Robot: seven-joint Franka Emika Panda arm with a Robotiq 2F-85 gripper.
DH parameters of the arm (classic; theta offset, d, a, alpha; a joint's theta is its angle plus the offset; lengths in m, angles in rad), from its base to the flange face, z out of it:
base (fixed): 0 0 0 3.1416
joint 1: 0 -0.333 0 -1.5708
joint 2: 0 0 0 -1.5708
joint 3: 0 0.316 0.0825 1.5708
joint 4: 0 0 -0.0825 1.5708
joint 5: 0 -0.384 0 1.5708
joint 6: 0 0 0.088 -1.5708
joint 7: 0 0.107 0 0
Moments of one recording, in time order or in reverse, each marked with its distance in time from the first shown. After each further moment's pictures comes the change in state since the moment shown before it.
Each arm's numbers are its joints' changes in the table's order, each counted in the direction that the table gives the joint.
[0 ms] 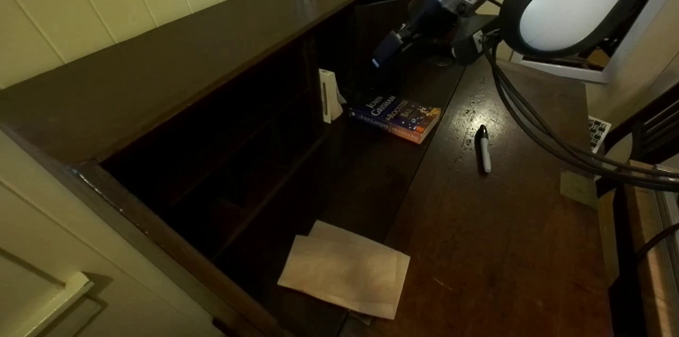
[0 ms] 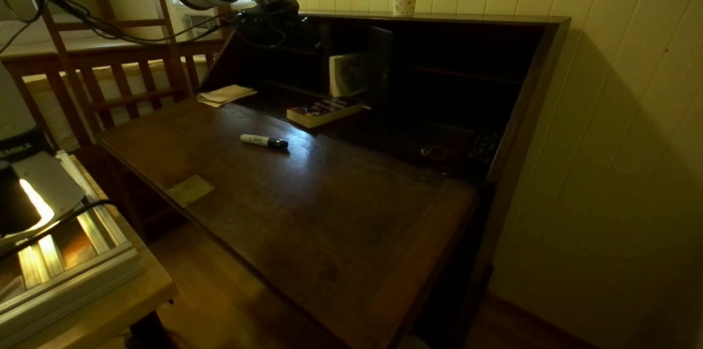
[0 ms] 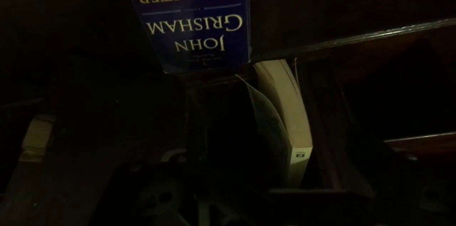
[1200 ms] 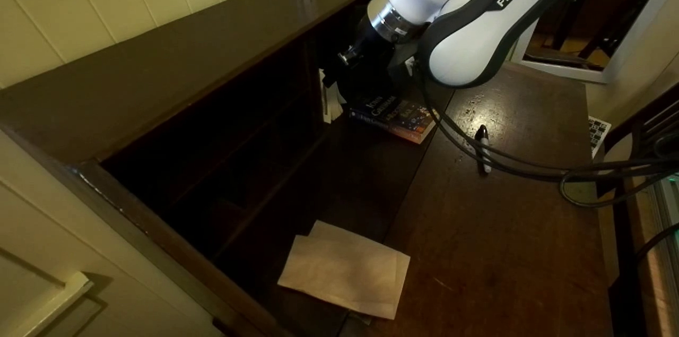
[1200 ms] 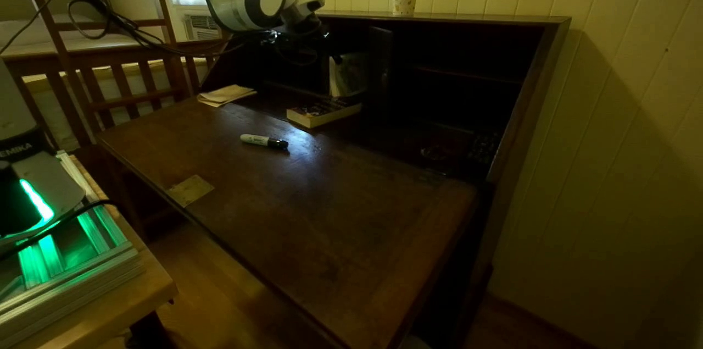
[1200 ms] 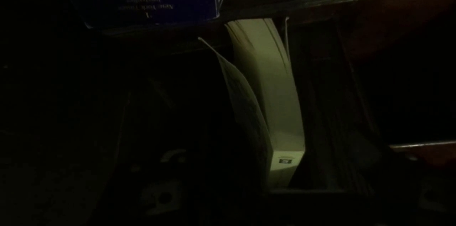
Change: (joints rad) arm -0.113 -0.305 -0.065 0.293 -0.005 -0.068 0.001
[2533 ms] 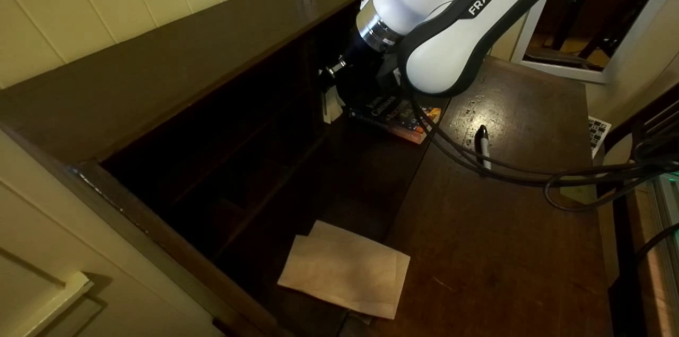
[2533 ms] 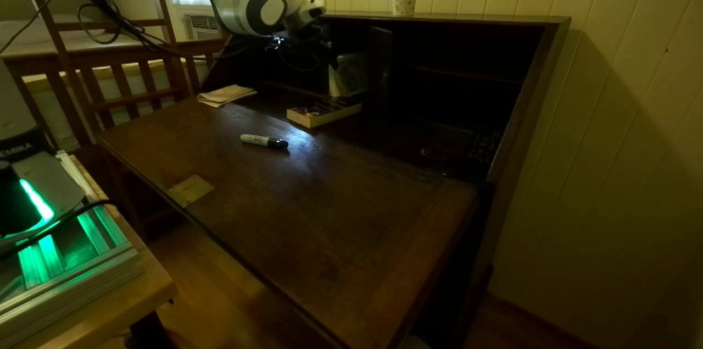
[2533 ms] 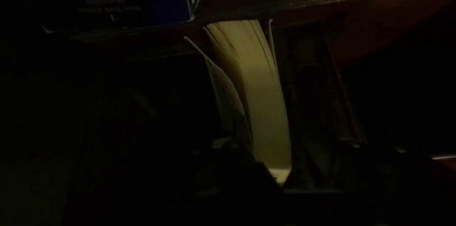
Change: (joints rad) arm 0.006 -0.058 0.048 0.052 -0.123 -0.001 -0.098
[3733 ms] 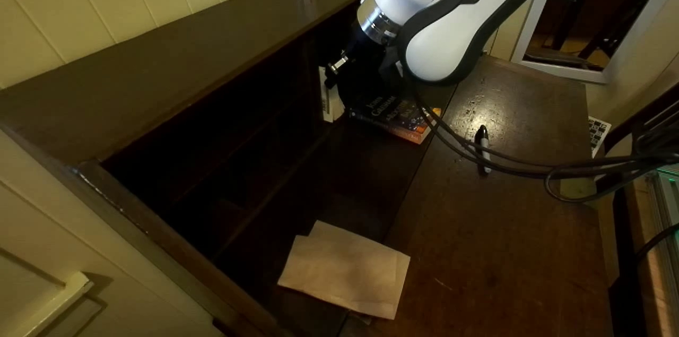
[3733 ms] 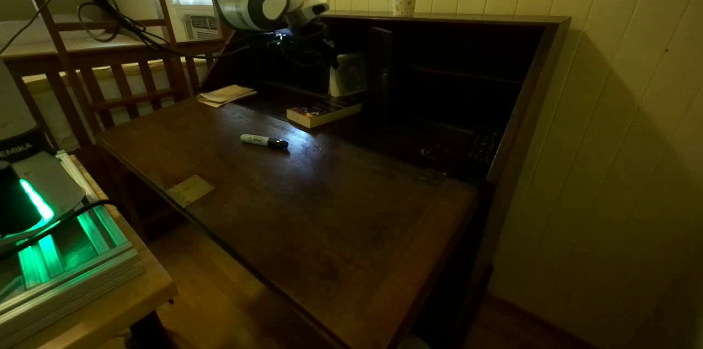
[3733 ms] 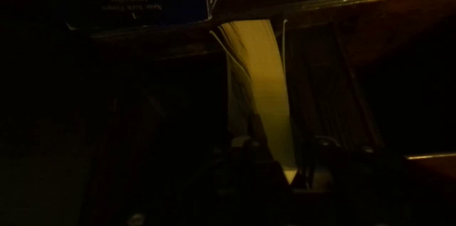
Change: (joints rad) arm 0.014 0.022 0.002 0.010 -0.002 0.069 -0.024
